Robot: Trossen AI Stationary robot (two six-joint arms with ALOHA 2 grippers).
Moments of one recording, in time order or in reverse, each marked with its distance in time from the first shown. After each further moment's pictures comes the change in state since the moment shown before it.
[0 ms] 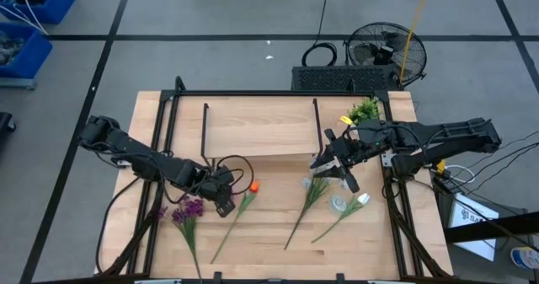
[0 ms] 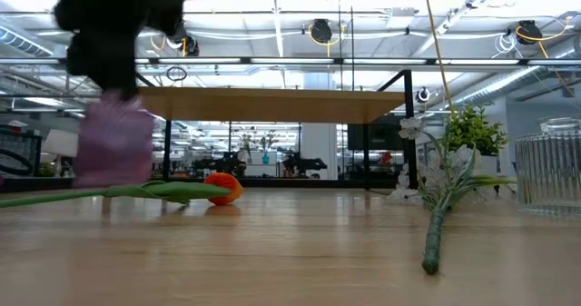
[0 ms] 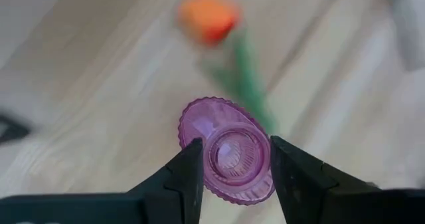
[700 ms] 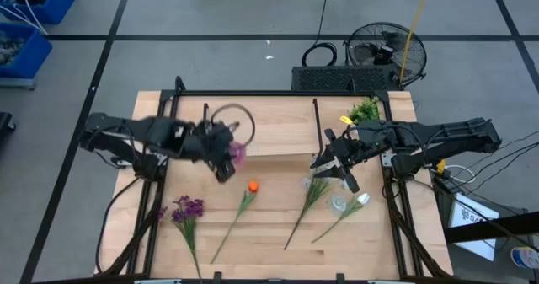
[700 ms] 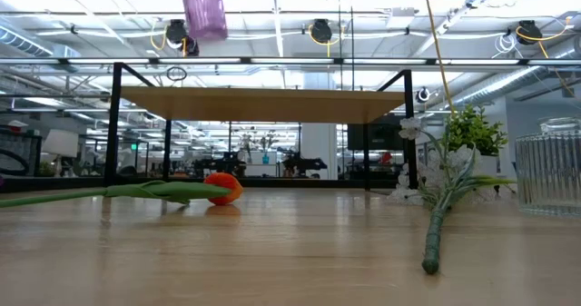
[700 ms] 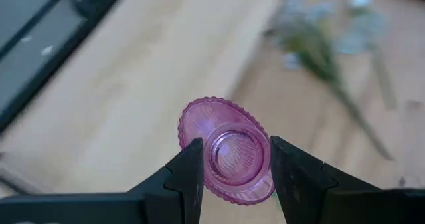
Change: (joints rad) left arm 0.208 -0.003 0.659 -0.528 -0.237 0.378; right arm 0.000 0.000 0.000 0.001 0.000 0.000
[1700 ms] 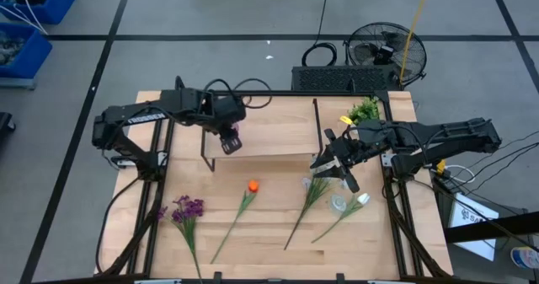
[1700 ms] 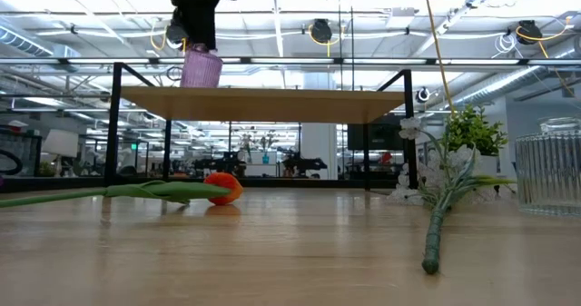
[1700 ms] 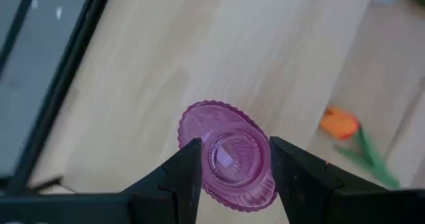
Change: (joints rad) left arm 0.355 0.112 -0.038 -0.040 0.211 0.425; right arm 0.000 0.000 0.000 0.000 0.000 0.000
